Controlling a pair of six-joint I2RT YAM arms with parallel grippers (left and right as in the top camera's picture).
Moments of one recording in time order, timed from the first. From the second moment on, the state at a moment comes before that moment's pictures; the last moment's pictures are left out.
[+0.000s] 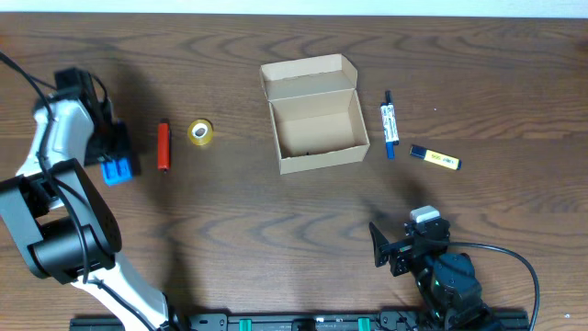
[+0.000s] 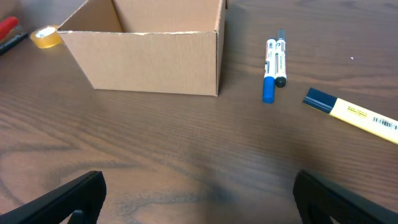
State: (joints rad) left arm 0.34 1.97 1.45 -0.91 -0.08 0.05; right arm 0.47 0.01 0.15 -0.58 0.11 0.15
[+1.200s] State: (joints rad) left arm -0.56 2.02 1.96 -1.02 0.16 0.66; right arm 0.47 0.01 0.15 -0.58 0.11 0.15
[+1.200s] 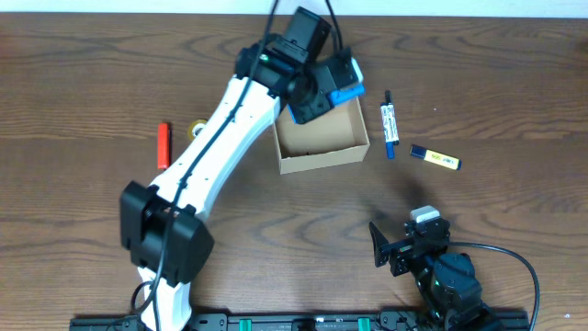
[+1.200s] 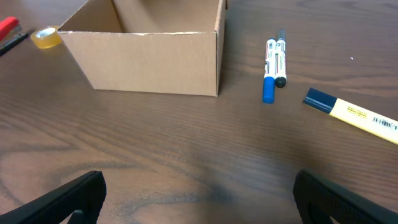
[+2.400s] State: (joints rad) left arm -0.55 2.22 1.96 -1.18 0.17 0.87; right arm 0.47 0.01 0.15 -0.58 0.11 0.15
